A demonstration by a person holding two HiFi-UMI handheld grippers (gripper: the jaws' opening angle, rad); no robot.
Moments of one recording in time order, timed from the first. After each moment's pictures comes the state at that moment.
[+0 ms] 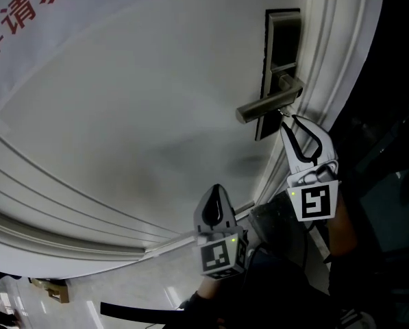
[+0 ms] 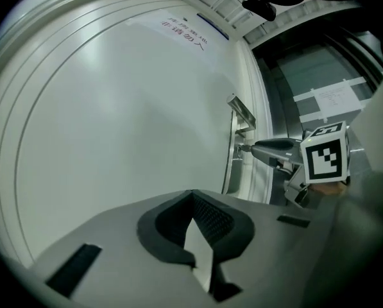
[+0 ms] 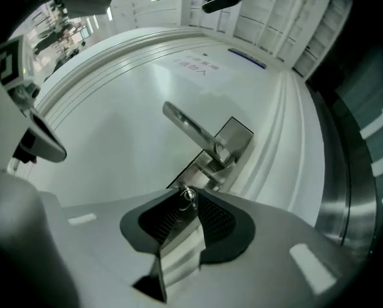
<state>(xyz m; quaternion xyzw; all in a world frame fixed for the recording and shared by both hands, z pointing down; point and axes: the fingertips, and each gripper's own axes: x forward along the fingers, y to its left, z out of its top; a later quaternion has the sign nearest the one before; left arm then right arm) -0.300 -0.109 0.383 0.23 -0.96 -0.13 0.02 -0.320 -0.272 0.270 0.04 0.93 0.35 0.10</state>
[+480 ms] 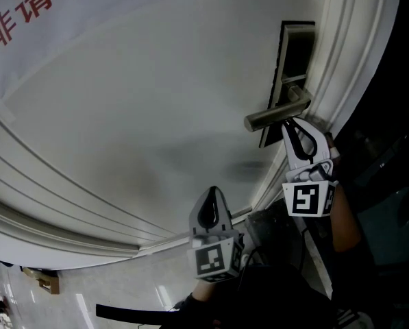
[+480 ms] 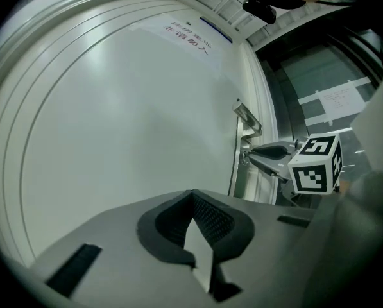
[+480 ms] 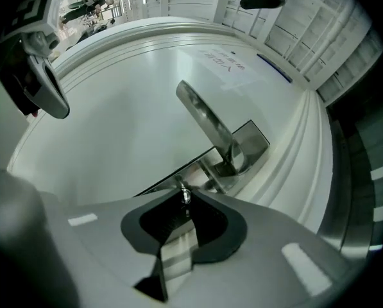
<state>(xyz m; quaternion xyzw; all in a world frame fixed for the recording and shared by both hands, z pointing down) -0.304 -0.098 0.372 0.21 -0.97 -0.13 0.01 -0.348 -0.274 0.268 0.02 0.88 0.47 0.08</state>
